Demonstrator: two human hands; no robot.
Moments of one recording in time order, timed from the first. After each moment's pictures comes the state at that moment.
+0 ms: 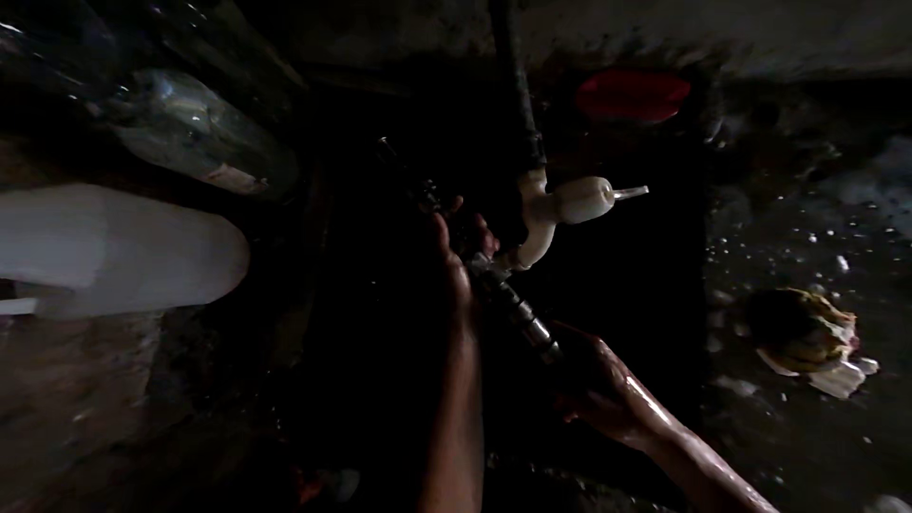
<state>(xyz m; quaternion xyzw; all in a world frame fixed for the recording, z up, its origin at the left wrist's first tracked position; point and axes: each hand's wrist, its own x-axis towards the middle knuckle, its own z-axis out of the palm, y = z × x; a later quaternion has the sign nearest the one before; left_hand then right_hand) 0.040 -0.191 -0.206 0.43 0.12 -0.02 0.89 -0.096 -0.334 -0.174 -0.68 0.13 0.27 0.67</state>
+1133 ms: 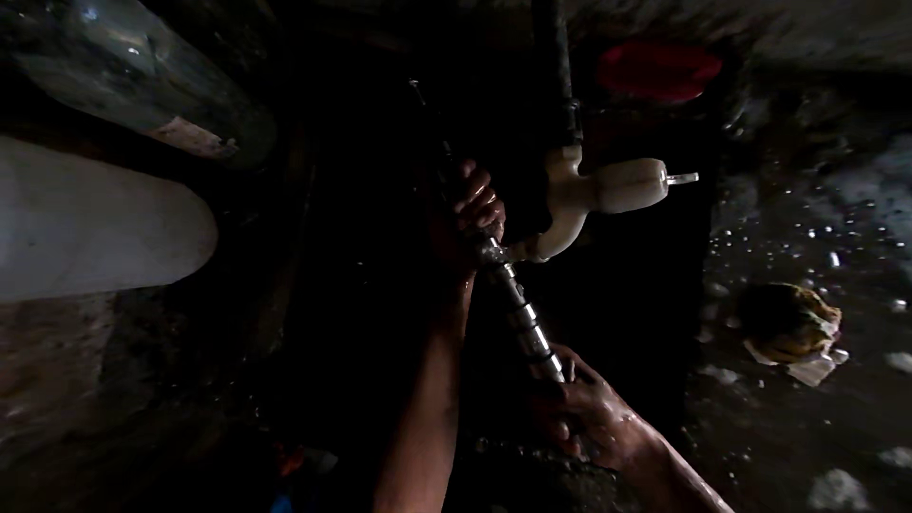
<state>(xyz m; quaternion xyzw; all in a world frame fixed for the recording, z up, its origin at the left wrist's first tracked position) 0.074 -0.181 -0.223 0.08 -0.01 -0.22 0.97 -0.115 -0.320 -0.182 -0.31 0.15 0.35 0.87</state>
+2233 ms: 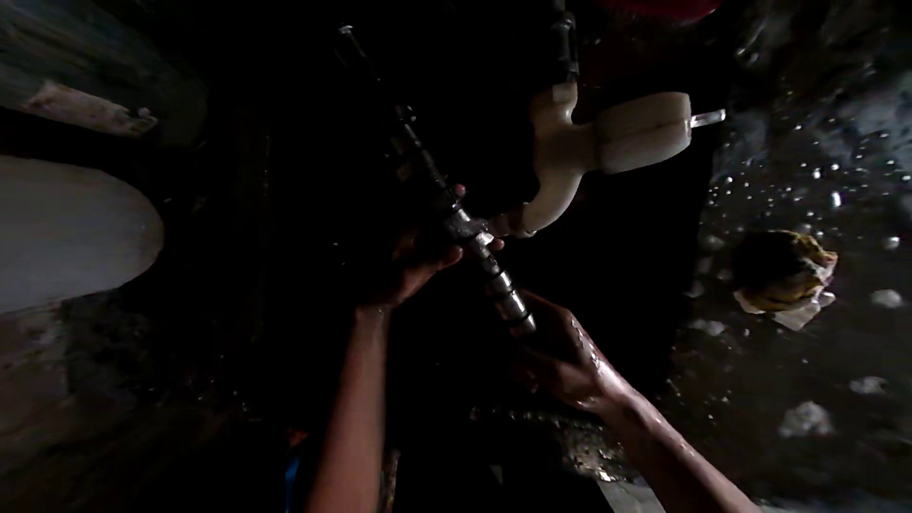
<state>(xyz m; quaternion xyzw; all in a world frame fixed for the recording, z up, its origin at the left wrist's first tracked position) 0.032 -0.109 -0.239 0.47 -0.10 -0.37 0.79 -0.109 -0.314 -0.195 -0.60 0.13 0.27 0.74</state>
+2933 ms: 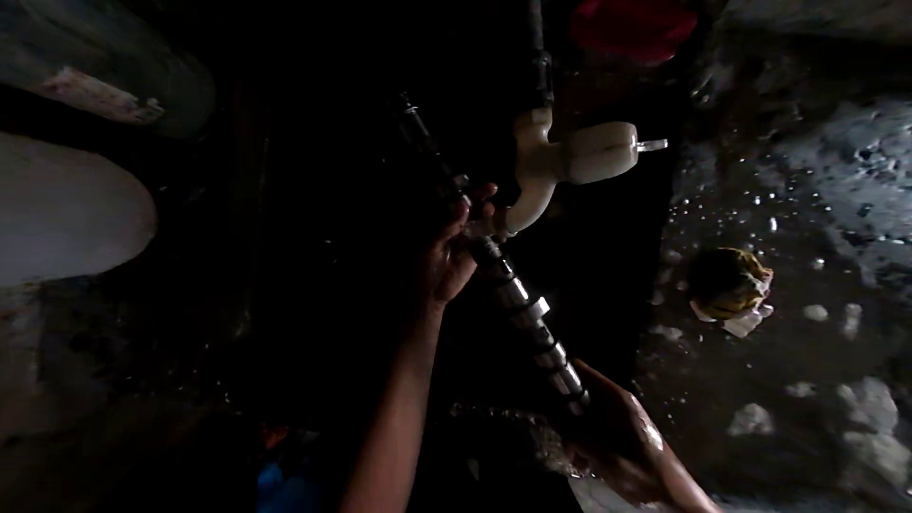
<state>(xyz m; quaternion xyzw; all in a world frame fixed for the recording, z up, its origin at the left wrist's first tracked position) 0.014 -0.180 -0.229 0.25 0.07 -0.26 0.93 -0.189 -0.353 -0.146 -0.70 0.21 0.27 0.62</state>
